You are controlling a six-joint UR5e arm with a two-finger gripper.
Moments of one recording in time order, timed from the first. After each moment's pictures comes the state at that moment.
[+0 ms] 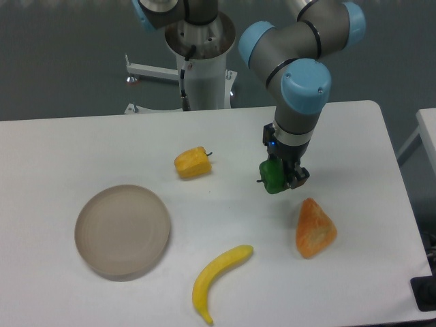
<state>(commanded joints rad) 2.32 -1.96 -1.39 -1.35 1.56 1.62</state>
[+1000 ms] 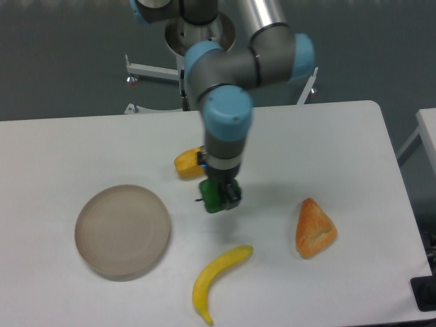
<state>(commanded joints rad) 1.99 -2.03 -1.38 -1.22 1.53 1.19</state>
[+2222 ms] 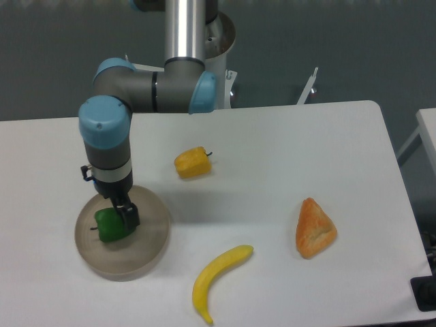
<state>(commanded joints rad) 1.91 -2.04 -1.38 -1.11 1.48 0.97</state>
